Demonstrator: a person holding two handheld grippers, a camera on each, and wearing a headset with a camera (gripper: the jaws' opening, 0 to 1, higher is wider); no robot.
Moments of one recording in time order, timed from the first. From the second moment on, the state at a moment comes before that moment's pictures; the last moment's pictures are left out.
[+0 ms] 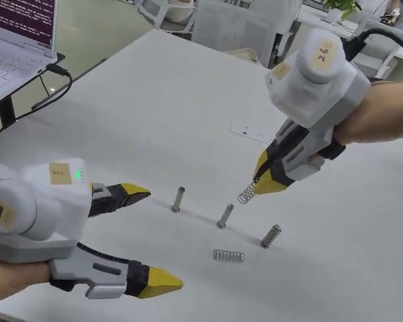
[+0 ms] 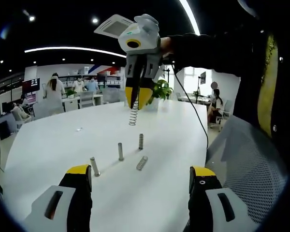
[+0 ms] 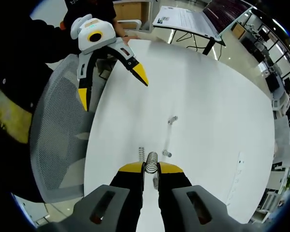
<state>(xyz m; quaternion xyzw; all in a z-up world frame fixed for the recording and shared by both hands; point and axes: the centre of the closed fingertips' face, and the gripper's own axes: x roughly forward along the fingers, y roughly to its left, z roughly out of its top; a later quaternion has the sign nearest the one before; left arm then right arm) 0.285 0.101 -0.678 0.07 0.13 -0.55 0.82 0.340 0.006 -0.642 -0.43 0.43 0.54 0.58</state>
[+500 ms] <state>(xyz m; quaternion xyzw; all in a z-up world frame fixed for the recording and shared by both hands) 0.283 0.109 -0.685 0.06 0.14 -0.54 0.83 0.365 0.007 -0.664 -0.43 0.46 0.53 0.56</state>
